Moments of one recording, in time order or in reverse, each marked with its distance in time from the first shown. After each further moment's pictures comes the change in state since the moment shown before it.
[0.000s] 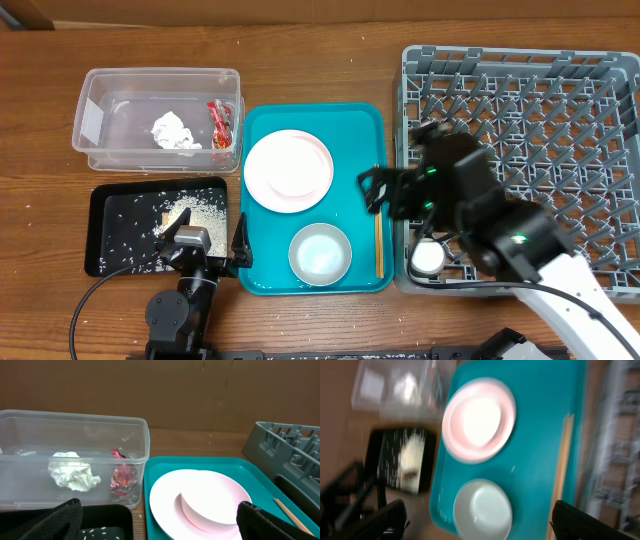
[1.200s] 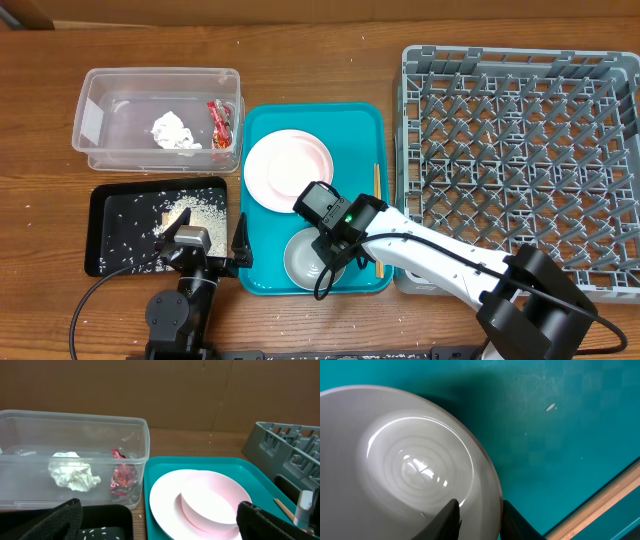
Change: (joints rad) left arm 0.000 0.000 0.000 0.000 0.000 0.000; right arm 0.303 0.585 0.001 -0.002 0.164 -0.387
